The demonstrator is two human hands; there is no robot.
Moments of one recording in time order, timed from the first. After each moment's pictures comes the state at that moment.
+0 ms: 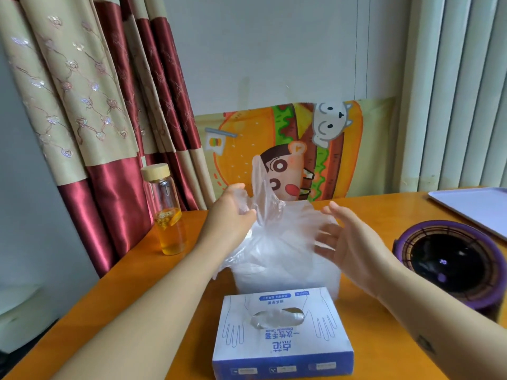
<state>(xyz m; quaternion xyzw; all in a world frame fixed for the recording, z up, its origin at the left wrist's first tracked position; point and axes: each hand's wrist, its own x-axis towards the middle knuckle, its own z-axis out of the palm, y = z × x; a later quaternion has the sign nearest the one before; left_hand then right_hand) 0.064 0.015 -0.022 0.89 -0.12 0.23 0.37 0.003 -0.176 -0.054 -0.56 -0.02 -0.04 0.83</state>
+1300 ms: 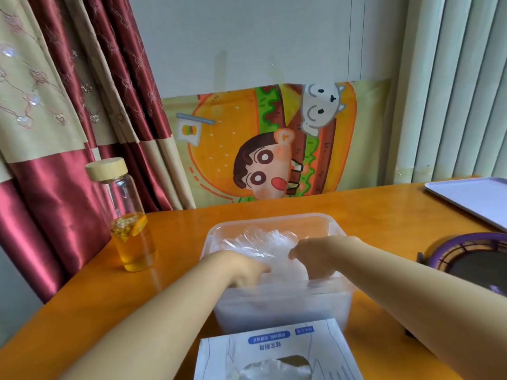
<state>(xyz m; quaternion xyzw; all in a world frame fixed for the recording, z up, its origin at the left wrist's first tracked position) 0.151 -0.021 -0.077 0.92 -0.27 -0.26 -0.10 0.139 -0.174 -0.081 -0.97 -0.11 0.20 -0.13</state>
